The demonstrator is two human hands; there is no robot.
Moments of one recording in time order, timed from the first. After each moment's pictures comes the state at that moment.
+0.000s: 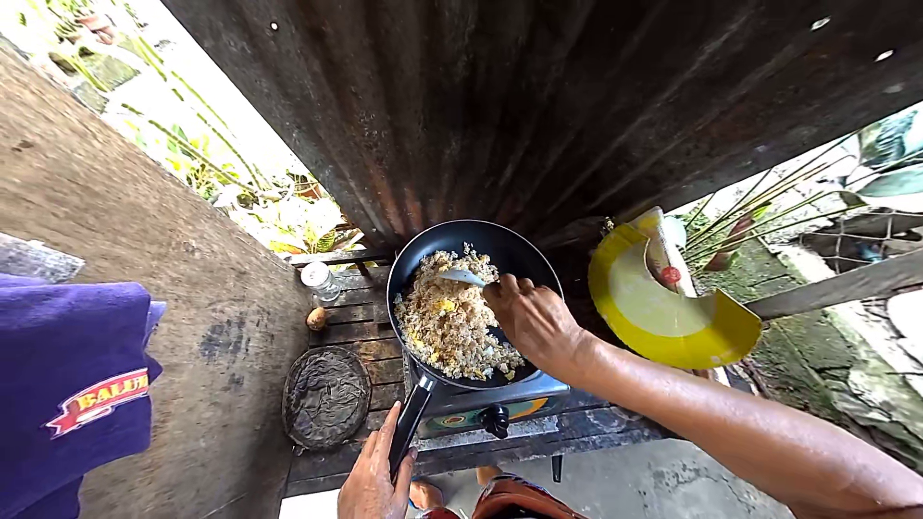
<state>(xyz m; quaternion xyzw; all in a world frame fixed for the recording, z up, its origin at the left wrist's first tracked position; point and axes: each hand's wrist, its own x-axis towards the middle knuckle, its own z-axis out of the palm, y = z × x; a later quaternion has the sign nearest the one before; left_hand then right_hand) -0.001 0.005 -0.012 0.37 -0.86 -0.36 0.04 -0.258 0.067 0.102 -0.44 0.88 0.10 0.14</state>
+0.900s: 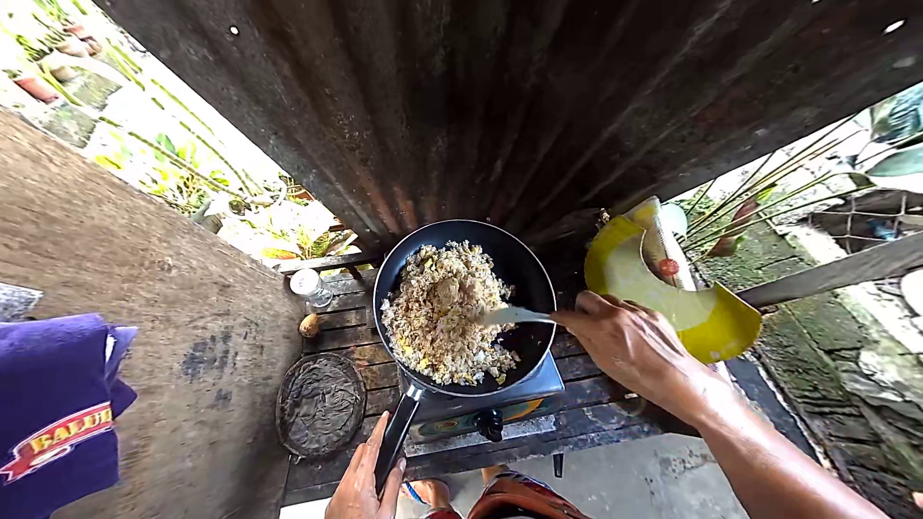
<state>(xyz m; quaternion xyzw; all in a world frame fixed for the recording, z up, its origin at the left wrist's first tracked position) -0.002 0.004 -0.010 0.36 -0.86 -0.36 0.03 -0.307 0.184 0.076 -0.48 0.87 -0.06 -0.01</state>
